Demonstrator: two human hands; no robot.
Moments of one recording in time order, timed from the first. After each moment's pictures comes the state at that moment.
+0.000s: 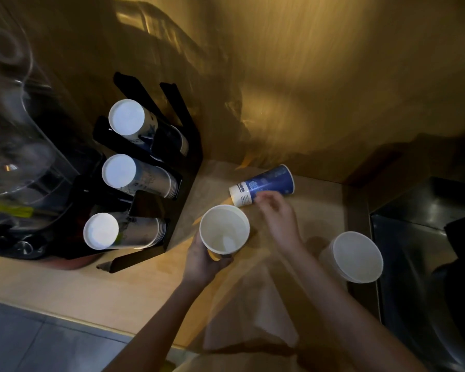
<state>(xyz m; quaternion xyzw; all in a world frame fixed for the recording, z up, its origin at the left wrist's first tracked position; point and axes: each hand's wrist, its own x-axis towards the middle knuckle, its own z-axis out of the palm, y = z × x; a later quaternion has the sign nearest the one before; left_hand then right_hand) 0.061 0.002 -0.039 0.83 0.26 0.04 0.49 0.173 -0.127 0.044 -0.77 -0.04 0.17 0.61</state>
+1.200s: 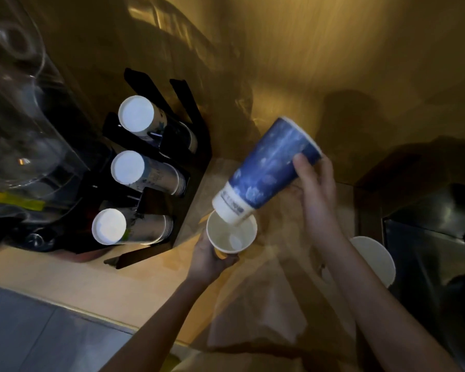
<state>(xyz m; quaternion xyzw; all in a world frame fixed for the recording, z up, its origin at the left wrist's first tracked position) 0.059 0.006 -0.037 0.86 0.21 0.04 0.46 0.185 -0.134 0.120 -0.62 -0.03 0.13 0.77</state>
